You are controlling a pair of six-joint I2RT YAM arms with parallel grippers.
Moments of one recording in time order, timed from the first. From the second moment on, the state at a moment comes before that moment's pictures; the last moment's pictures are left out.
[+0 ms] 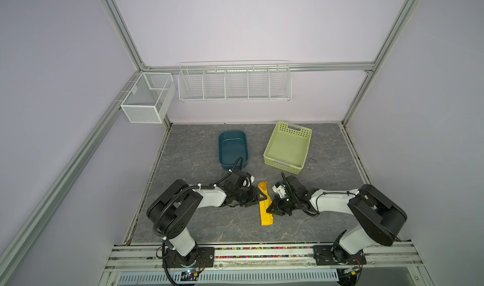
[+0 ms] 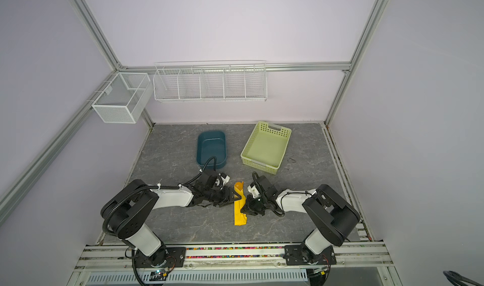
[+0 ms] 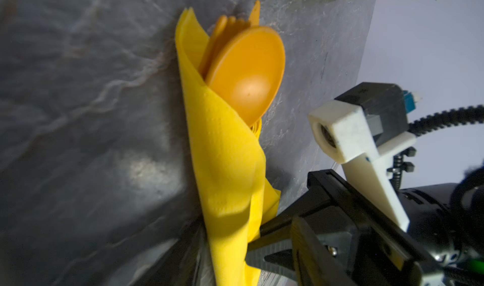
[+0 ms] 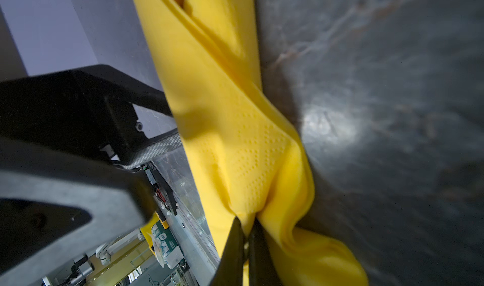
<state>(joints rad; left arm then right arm) -0.73 1.68 0.64 0.20 0.63 -0.94 0.72 1.57 0.55 0.01 -0.62 0.95</state>
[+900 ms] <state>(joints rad) -0.75 1.73 0.73 0.06 0.63 -0.84 0.70 1.59 0.52 0.10 -0.67 0.96</state>
